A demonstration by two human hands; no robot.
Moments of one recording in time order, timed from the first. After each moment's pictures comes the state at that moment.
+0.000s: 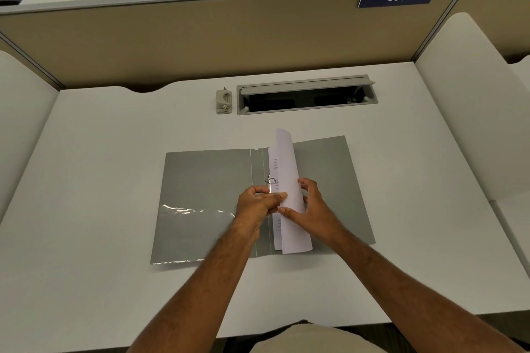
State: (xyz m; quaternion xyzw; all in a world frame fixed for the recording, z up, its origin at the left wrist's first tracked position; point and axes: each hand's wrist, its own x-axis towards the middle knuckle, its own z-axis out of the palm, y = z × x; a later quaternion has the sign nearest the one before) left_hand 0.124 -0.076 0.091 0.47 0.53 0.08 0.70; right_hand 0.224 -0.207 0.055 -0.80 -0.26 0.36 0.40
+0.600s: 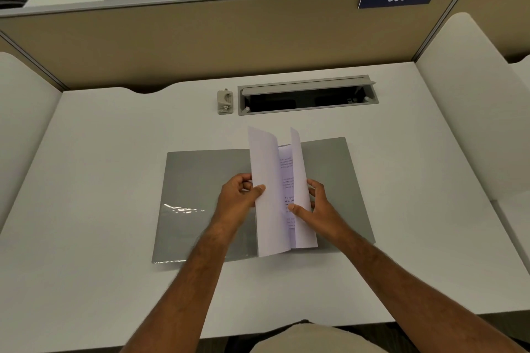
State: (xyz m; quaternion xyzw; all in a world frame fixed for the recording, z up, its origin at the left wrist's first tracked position) left_hand 0.094 -0.045 0.110 0.63 0.45 0.12 0.62; right_hand 0.231 -0.219 0.056 -0.78 -0.21 0.41 0.43
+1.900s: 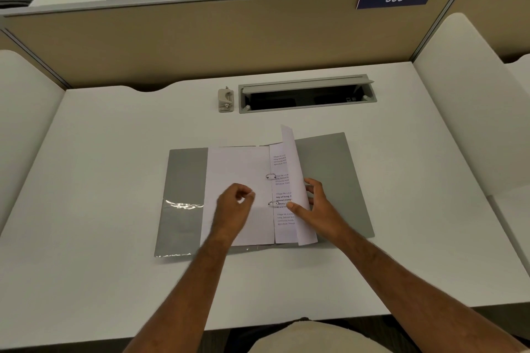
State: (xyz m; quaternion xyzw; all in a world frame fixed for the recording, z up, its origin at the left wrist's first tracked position) left_hand 0.065 -0.051 0.081 0.74 0.45 0.11 0.48; right_hand 0.219 -0.225 0.068 -0.77 -0.22 0.40 0.45
